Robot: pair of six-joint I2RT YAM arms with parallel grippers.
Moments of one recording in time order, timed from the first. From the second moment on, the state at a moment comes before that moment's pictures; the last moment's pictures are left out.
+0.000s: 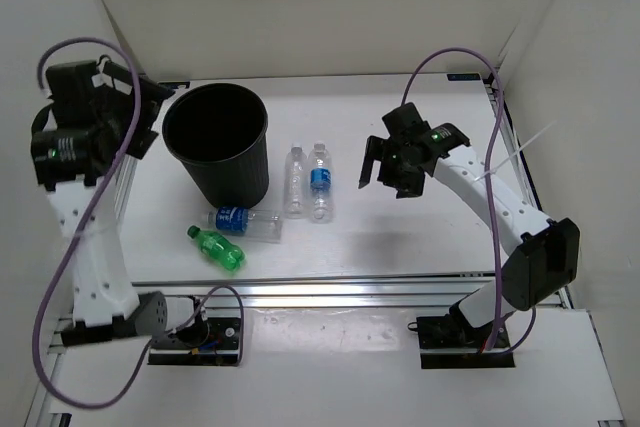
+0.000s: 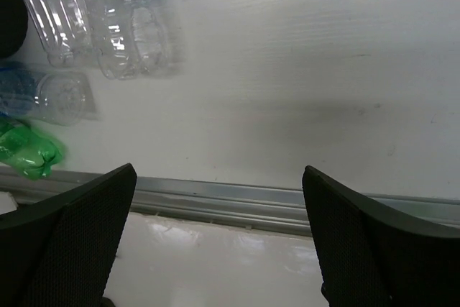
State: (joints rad) left arm 0.14 1.34 2.01 -1.26 0.08 -0.99; right arm 0.55 1.51 1.42 -1.02 -0.03 0.67
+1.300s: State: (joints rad) left arm 0.11 0.36 0.81 -1.24 -0.33 -0.95; right arm 0.51 2.27 1.83 -0.74 -0.42 0.57
